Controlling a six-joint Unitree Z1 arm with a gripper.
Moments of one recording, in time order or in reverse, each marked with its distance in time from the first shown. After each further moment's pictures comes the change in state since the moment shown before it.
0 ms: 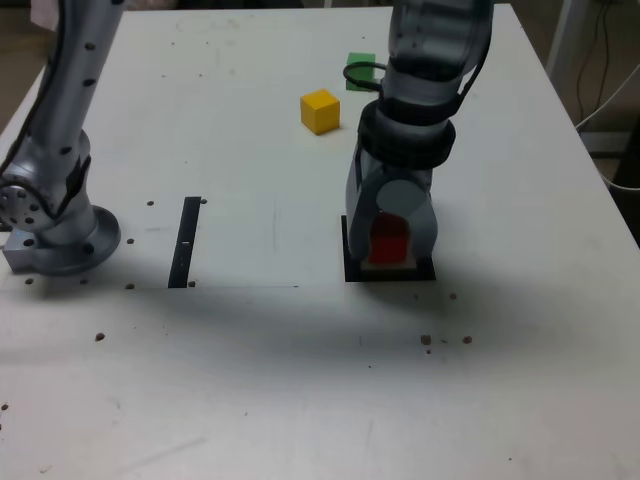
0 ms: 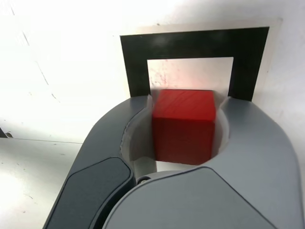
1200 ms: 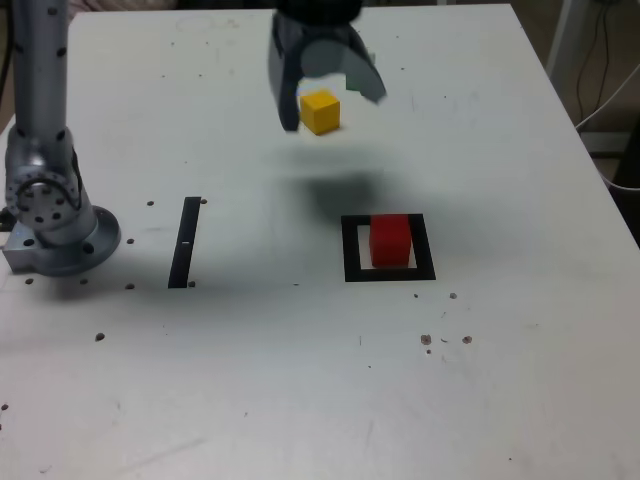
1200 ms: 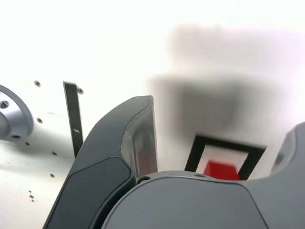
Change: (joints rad) arm 0.420 -0.248 0.058 0.164 0.101 0.169
